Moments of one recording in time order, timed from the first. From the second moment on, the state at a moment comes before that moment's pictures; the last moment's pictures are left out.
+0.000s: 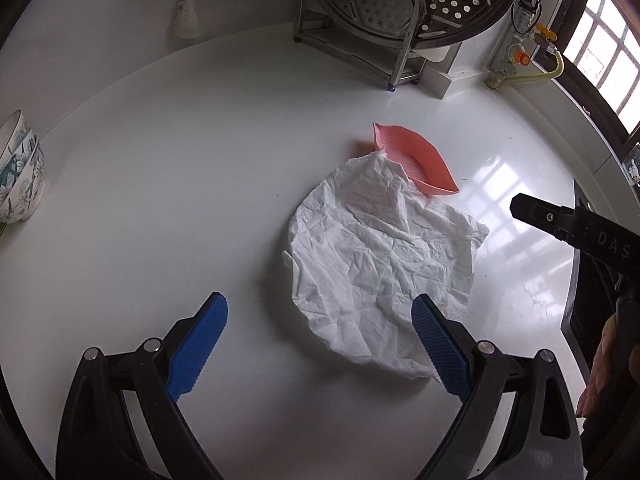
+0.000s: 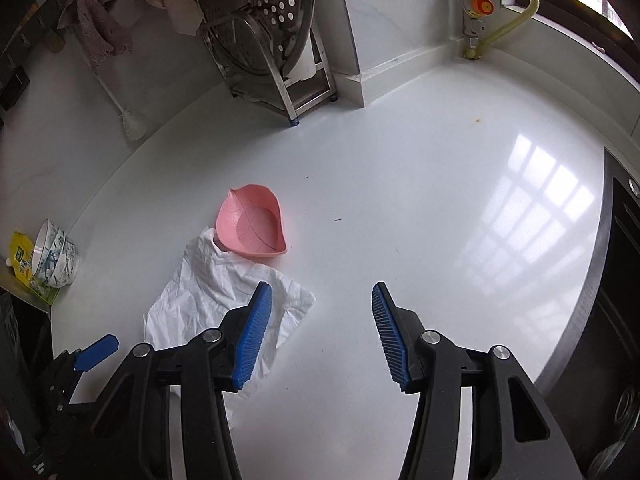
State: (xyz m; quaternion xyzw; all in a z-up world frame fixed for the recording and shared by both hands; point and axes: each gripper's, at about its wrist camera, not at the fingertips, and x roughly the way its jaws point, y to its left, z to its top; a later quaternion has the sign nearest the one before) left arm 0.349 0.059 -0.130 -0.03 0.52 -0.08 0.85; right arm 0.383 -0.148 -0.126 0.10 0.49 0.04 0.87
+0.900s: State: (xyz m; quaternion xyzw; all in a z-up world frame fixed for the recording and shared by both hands) left arm 0.374 0.036 -0.155 -0.03 0.52 -0.07 0.85; right arm 0.465 -0.097 -0.170 0.01 0.53 0.10 0.84
